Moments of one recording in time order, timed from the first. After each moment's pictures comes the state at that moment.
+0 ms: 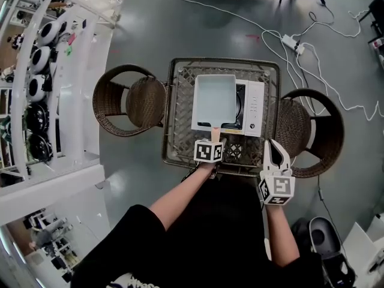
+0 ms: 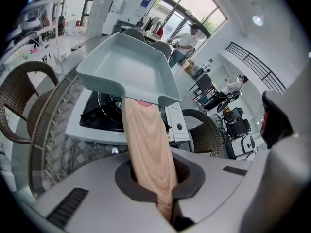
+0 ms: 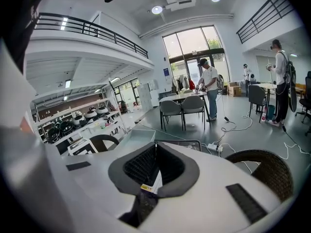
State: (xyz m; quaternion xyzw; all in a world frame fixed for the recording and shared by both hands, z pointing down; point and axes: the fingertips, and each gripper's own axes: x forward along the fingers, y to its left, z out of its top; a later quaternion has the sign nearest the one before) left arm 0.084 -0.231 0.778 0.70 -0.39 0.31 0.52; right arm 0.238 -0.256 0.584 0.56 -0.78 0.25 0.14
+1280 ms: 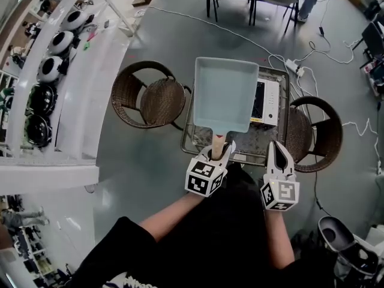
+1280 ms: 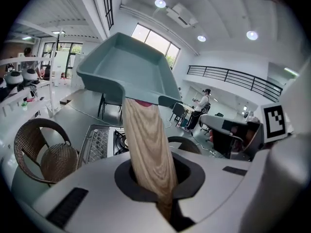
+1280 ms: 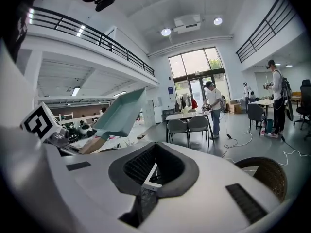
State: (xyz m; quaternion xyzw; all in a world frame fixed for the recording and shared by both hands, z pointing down) left arm -0.014 -0.098 0.526 0.84 -0.42 0.18 0.29; right arm 0.118 -0.111 0.468 0.58 -0.79 0.16 0.07
